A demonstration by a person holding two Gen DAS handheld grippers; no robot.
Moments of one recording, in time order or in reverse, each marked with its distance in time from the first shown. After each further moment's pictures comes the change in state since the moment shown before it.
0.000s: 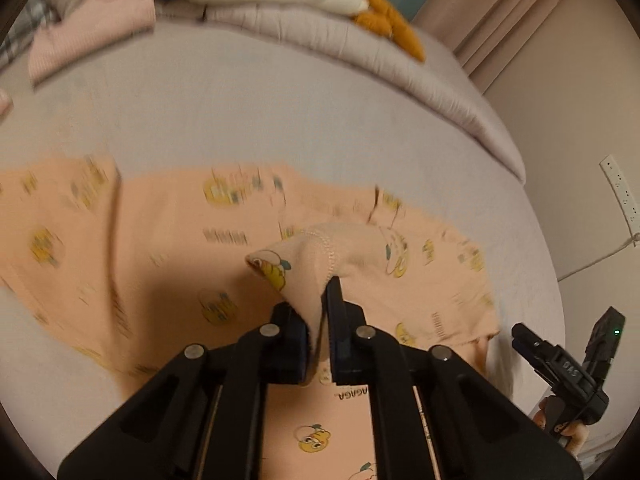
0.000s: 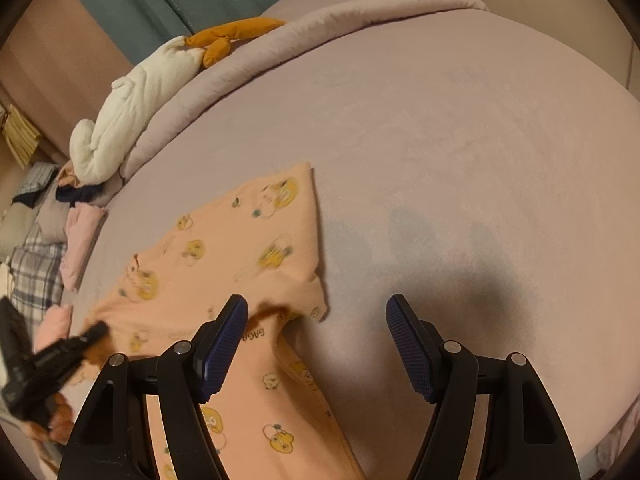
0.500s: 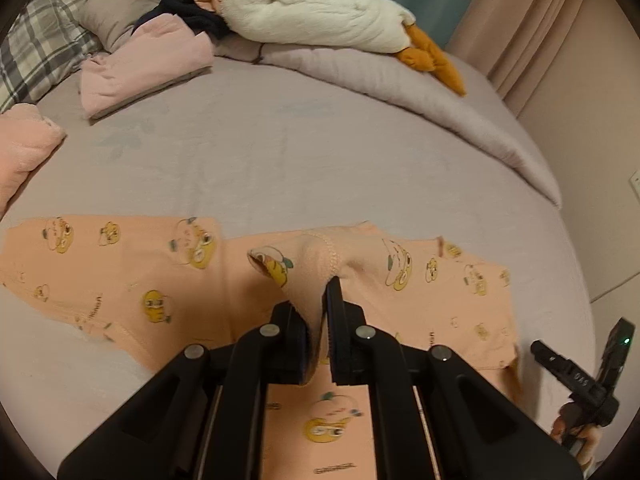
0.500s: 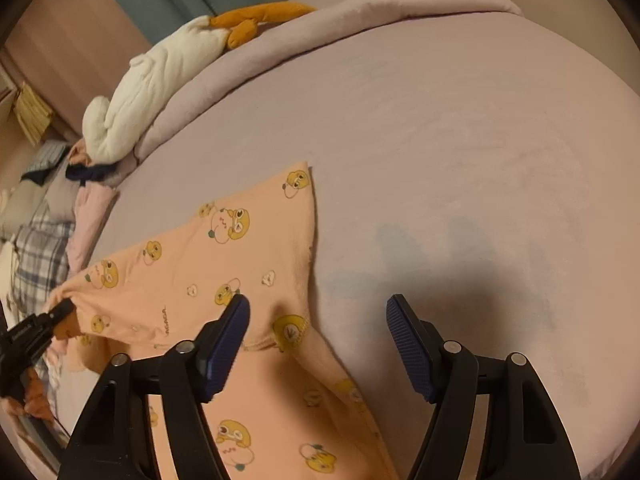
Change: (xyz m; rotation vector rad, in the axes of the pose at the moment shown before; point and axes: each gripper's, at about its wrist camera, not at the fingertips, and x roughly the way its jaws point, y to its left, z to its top) left arm -0.021 0.043 0.029 -0.002 -0.057 0.150; right arm 0.022 0.029 0.005 -0.073 0.052 0.034
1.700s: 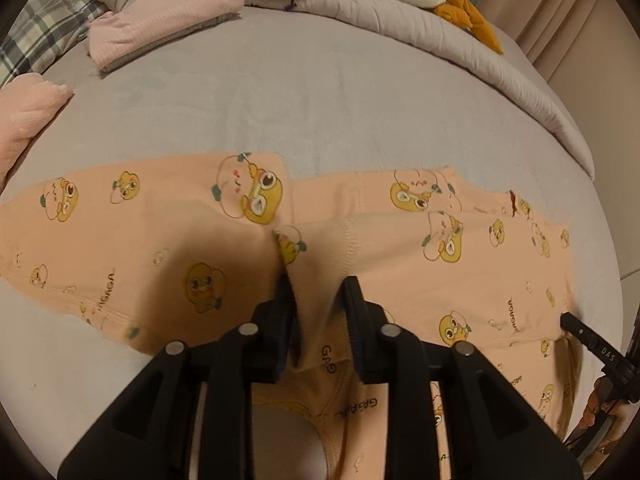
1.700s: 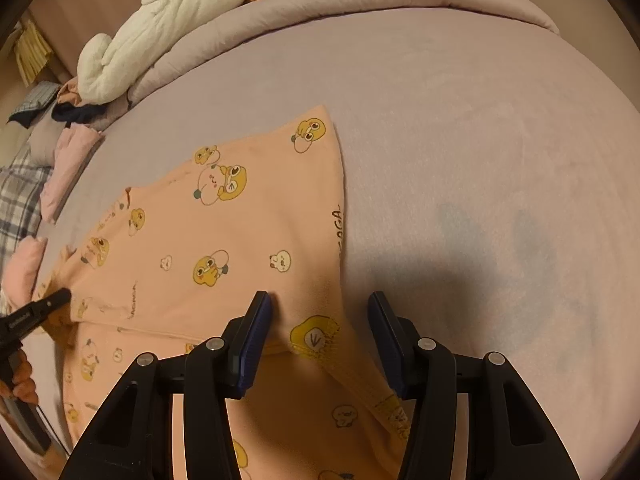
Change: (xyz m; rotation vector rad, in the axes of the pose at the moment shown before) left arm 0.035 0.056 -0.024 -0.001 0.113 0.083; right arm 0.030 0.022 -0.006 -0.136 0.087 -0.092
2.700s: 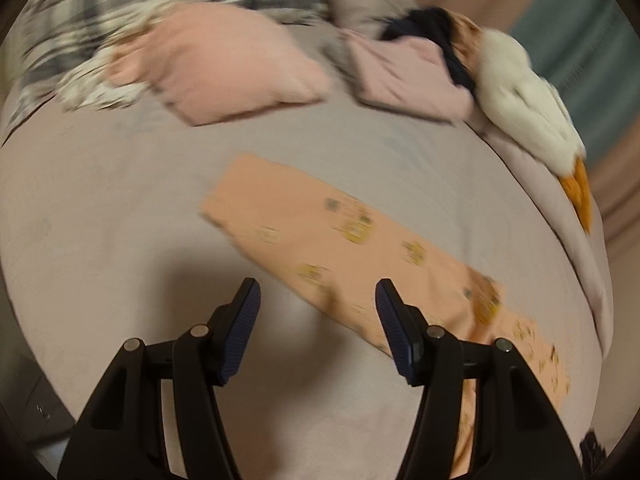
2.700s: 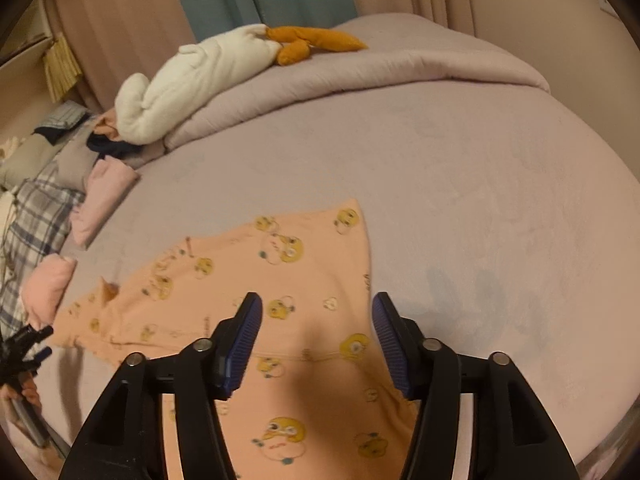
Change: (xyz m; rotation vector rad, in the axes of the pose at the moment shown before) left arm -0.110 0.181 -0.041 -0.563 -0.210 0.198; right arm -0.080 0.036 0.003 -0.039 -0.196 0.013
